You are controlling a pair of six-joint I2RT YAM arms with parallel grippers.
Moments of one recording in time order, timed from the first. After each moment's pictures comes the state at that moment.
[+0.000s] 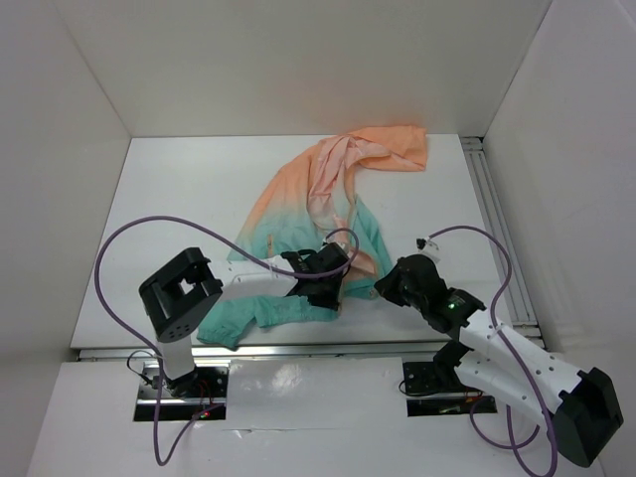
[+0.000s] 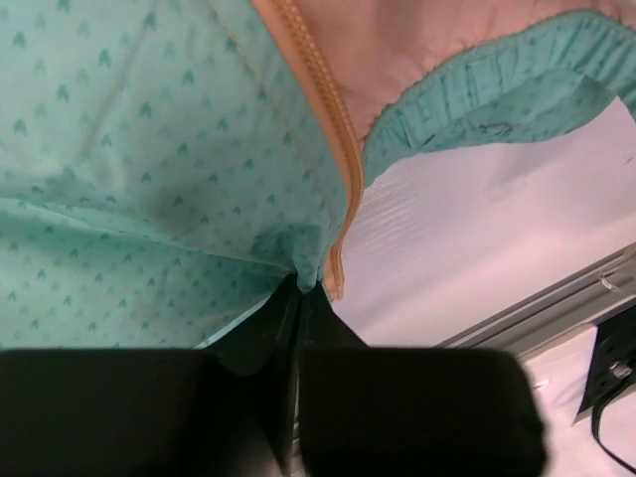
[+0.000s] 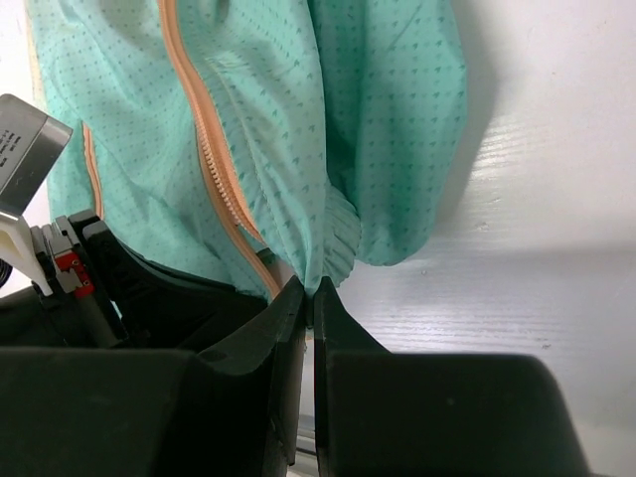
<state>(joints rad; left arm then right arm) -0.98 1.81 1.10 -0.36 0.01 -0.78 0.63 0.76 0.41 -0.36 0.21 0.98</state>
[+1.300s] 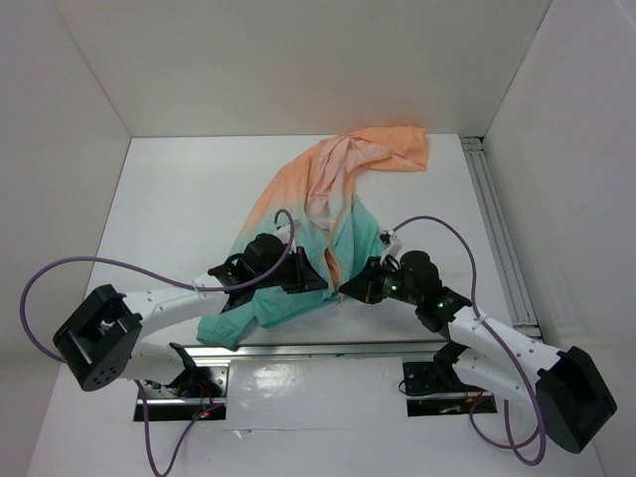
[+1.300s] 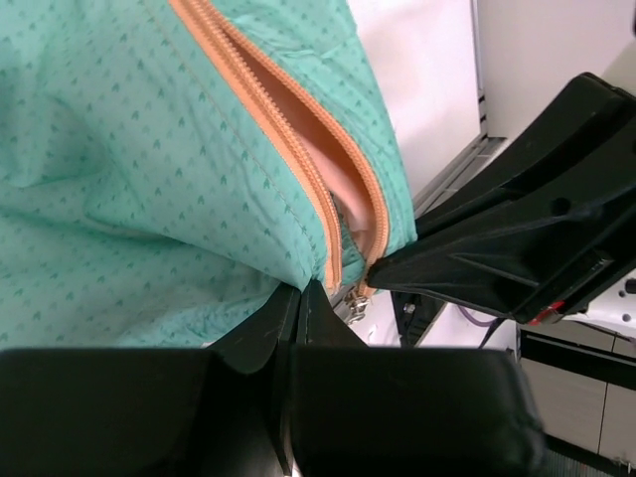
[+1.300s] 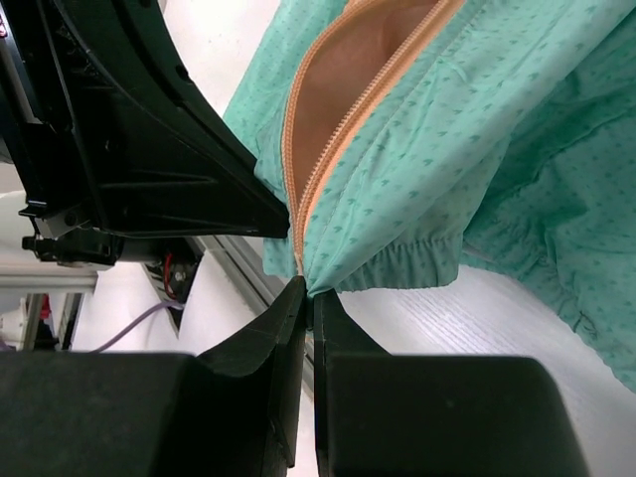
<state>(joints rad) -0.77 1.33 0.64 0.17 0.27 -0.90 0.60 0.89 0.32 0.19 -0.38 0.72</state>
